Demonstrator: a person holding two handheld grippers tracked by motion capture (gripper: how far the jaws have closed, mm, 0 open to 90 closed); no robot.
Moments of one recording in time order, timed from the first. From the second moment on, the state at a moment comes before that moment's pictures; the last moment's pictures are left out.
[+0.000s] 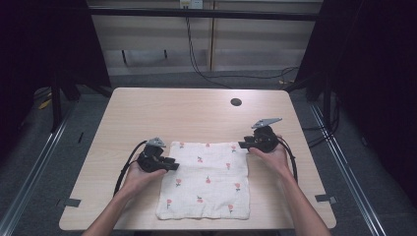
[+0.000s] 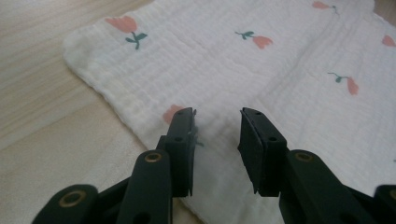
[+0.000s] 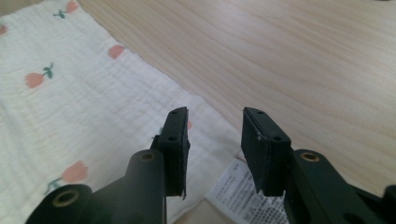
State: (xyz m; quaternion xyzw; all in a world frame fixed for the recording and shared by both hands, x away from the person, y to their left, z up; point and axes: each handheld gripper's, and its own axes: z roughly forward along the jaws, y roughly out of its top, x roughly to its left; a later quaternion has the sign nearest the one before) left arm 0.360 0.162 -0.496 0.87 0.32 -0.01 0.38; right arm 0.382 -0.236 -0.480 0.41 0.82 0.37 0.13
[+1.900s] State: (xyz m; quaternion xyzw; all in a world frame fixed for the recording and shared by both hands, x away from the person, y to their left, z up) left arm 0.434 0.153 -0.502 0.86 0.35 0.04 0.38; right arm 0.397 -0.232 -0.494 0.44 0.81 0.38 0.08
